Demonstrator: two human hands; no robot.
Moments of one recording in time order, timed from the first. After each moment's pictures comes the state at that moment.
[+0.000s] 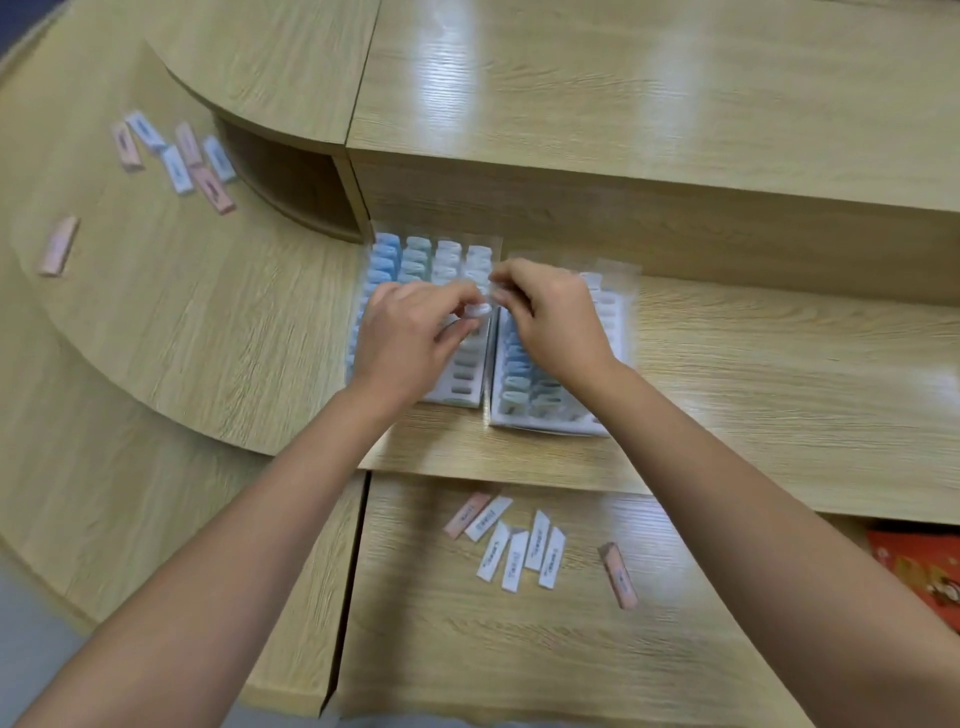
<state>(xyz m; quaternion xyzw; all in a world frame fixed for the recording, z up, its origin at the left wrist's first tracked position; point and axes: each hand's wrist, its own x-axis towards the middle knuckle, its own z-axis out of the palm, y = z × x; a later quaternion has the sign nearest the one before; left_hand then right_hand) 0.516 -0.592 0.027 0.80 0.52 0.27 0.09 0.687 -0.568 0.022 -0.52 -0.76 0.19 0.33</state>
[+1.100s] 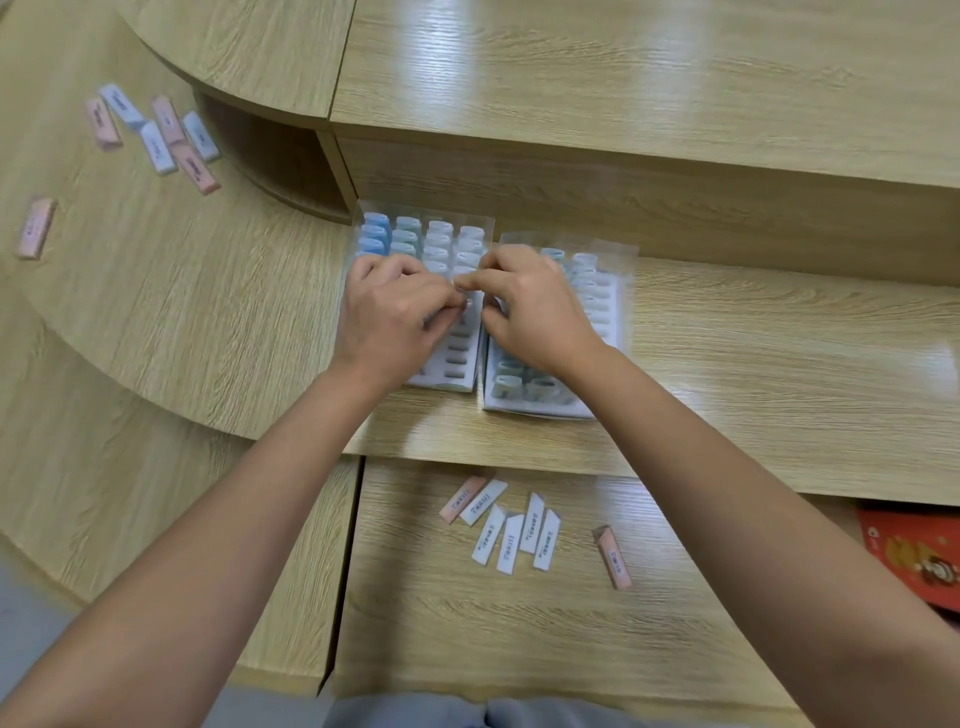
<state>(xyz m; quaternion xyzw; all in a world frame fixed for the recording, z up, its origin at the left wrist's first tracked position) 0.508 -0.583 0.014 0.83 0.48 0.28 -0.01 0.681 -0.569 0.015 -0.49 -0.82 0.12 0.26</state>
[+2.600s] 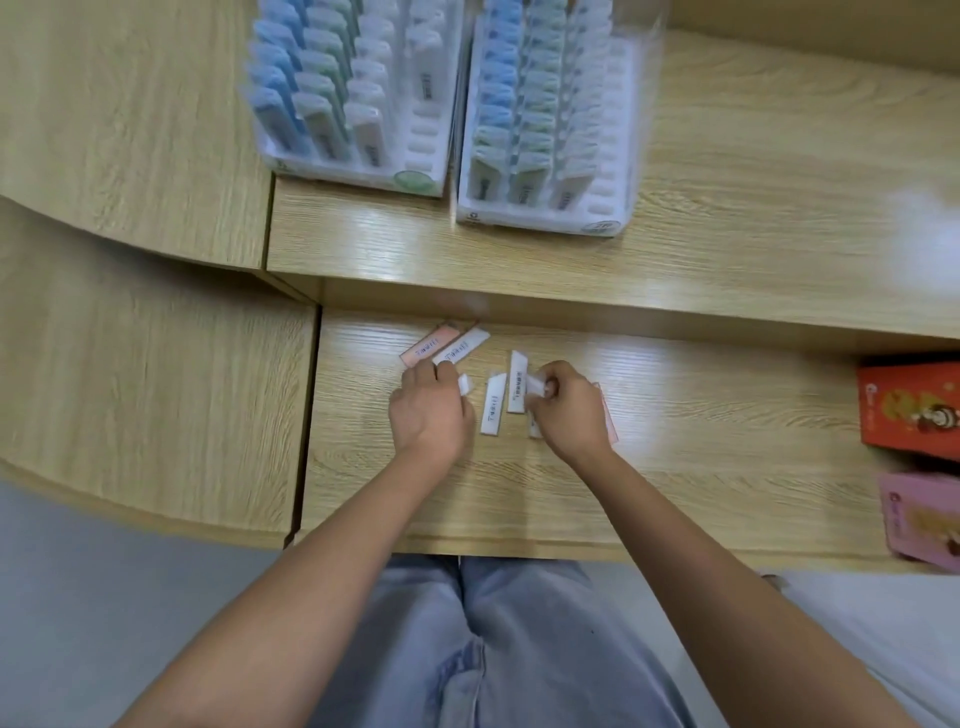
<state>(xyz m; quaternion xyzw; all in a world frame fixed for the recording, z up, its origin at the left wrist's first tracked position) 0.580 -0.799 -0.138 0.66 0.70 -0.12 0.24 0.730 -0.803 -0.118 -0.78 -0.45 0.43 0.09</state>
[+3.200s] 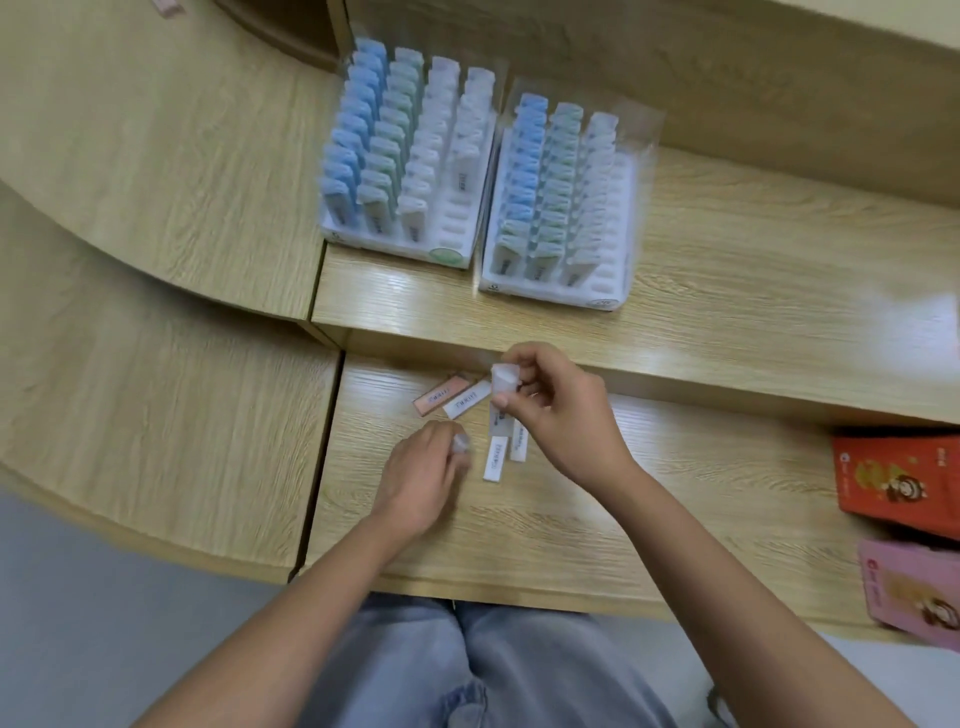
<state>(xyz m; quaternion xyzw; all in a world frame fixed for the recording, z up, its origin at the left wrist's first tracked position) 0.547 -0.821 -0.124 0.69 0.62 0.11 0.35 0.706 -0.766 -0.011 -0.62 -0.58 0.47 0.25</state>
